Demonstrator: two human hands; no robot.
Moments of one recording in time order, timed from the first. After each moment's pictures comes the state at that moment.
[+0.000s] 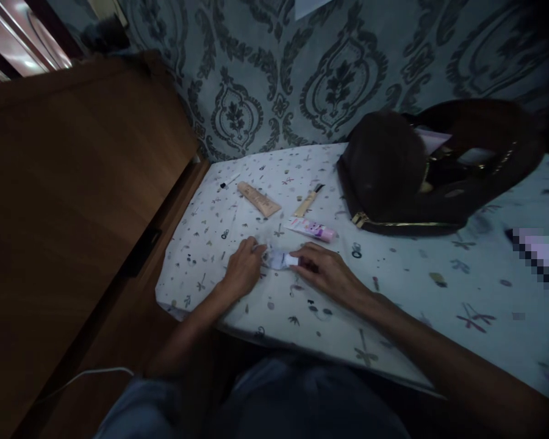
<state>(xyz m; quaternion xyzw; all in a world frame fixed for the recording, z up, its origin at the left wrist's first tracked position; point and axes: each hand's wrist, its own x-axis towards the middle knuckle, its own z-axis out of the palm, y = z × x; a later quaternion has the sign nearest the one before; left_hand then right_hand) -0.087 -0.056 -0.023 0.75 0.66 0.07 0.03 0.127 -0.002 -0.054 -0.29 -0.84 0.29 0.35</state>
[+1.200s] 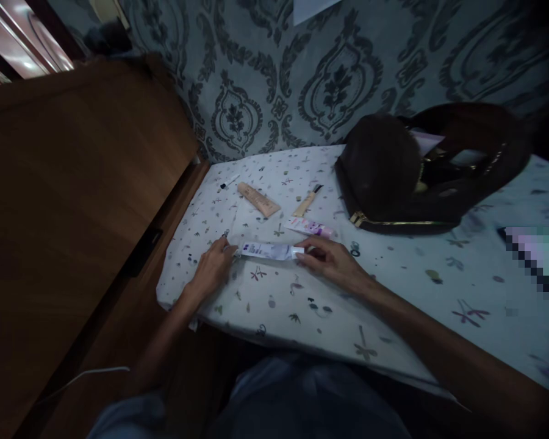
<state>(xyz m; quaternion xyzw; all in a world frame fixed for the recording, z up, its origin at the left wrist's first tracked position) -0.151 -0.079 -0.007 0.76 0.64 0.07 -0.02 0.130 0.005 -0.048 -0.36 -0.72 0.48 0.34</state>
